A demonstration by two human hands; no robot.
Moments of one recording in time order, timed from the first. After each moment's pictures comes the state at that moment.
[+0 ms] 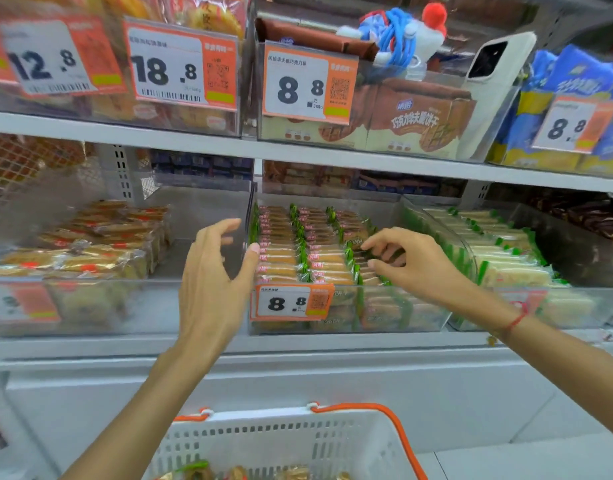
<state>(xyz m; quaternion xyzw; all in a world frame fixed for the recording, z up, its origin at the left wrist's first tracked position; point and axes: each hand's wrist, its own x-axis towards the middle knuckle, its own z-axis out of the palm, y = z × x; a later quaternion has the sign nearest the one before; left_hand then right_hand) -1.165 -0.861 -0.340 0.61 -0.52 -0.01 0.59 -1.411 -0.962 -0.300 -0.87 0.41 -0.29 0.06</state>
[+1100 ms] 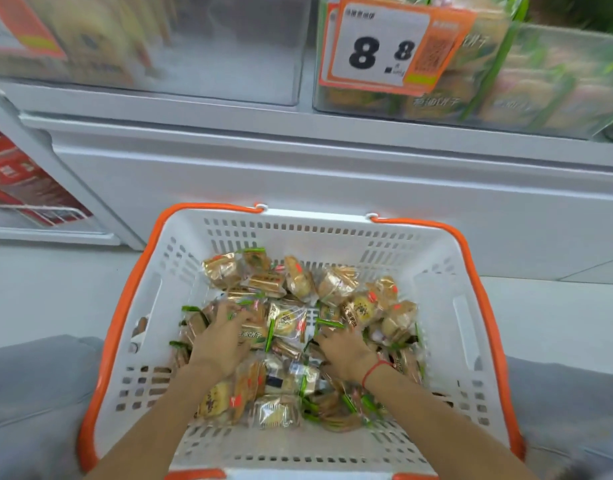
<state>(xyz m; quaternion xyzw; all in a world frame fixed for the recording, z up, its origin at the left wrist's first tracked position) -1.129 -0.694 -0.671 0.78 -0.55 -0.28 -0.04 -1.342 -0.783 -0.691 -0.87 0.32 0.36 0.15</state>
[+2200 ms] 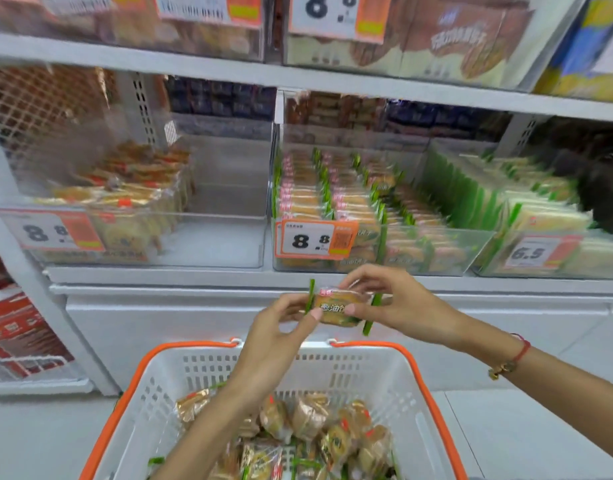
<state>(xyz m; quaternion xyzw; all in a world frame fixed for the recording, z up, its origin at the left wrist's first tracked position) -1.211 -0.787 -0.430 0.57 -0.50 -0.36 0.54 -1.386 -0.876 -0.375 -0.83 0.36 -0.20 0.37</state>
